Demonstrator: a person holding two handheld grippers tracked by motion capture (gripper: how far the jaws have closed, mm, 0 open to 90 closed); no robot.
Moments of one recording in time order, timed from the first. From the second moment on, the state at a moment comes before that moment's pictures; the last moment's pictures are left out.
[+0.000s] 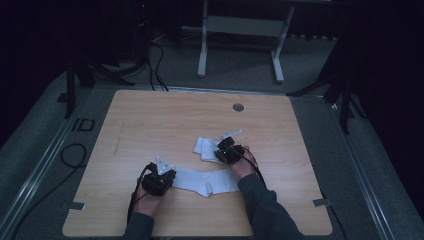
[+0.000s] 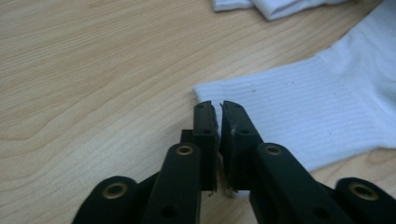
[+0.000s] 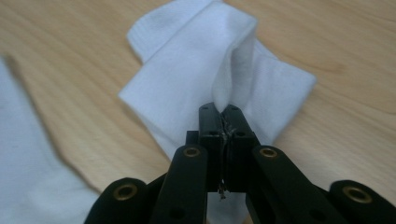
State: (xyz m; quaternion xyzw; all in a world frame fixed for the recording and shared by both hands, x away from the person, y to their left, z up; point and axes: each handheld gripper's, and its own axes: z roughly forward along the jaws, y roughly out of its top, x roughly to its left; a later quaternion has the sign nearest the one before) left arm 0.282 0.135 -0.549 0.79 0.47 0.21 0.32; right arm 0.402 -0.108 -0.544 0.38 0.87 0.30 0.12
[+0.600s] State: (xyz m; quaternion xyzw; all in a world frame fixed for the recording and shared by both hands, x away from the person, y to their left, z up) left arm 0.315 0.124 -0.543 0.79 0.48 0.22 0.31; right arm 0.371 -0.079 -0.546 0.38 0.86 0.31 0.11
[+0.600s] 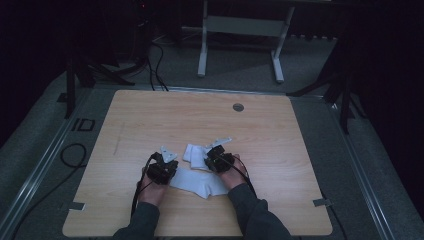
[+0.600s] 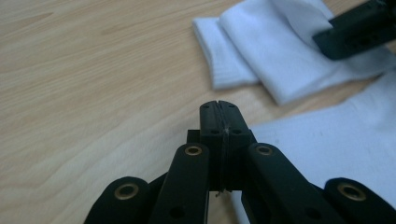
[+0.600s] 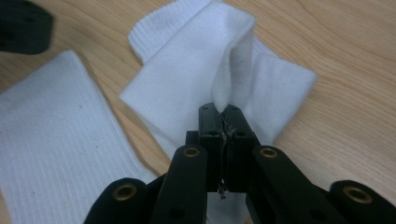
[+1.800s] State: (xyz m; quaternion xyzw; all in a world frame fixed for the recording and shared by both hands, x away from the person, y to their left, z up) left arm 0.359 0.094 -0.557 0.80 0.46 0.23 0.30; right arm 0.369 -0.074 -0.546 0.36 0.88 0.31 0.11
